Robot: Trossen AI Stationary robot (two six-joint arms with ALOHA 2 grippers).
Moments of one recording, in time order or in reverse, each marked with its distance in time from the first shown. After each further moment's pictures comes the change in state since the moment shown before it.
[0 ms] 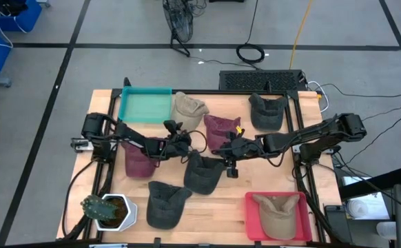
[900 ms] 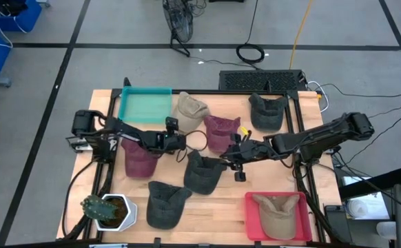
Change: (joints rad) left arm 0.086 -0.127 0.037 -0.350 0.226 0.233; right arm 0.063 -0.113 0.000 -0.062 0.001 -0.006
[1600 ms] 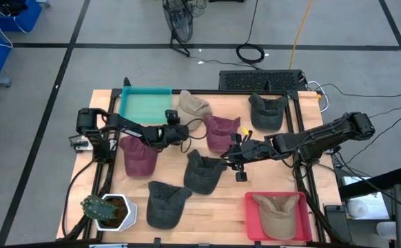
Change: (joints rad) left arm 0.082 0.030 0.001 0.248 -0.066 0.017; right arm 0.003 -0.011 0.000 -0.017 0.002 -0.027
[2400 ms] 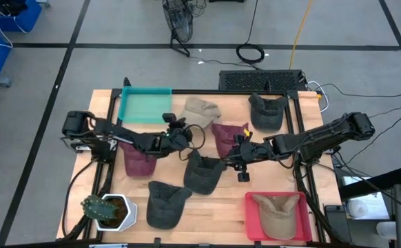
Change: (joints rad) left arm -0.200 -0.147 0.073 0.075 -0.258 -0.045; right arm 0.000 0.001 -0.045 -0.055 0.005 0.034
